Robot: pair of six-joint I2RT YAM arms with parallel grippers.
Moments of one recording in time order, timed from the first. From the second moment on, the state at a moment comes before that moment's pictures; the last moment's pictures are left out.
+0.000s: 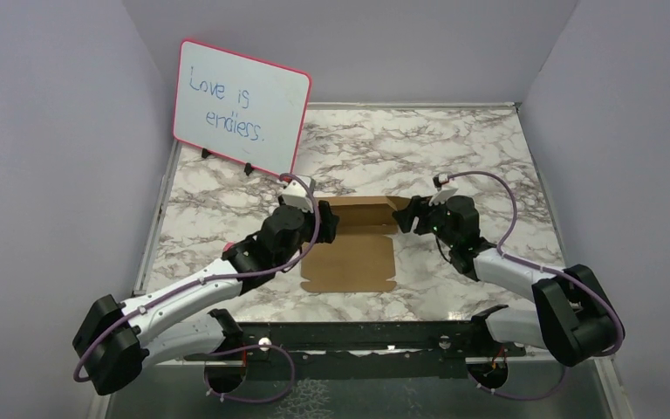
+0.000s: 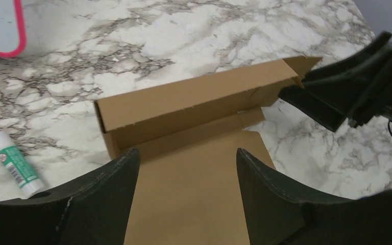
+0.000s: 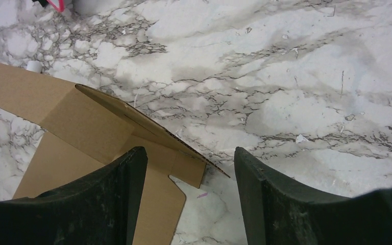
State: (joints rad) left arm -0.84 1.01 0.62 0.06 -0.35 -0.44; right arm 0.38 1.25 0.37 0.53 -0.14 0.32
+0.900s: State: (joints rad) left arm -1.05 1.47 0.66 0.36 -0.34 -0.24; right arm 0.38 1.23 0.33 0.61 -0.33 0.27
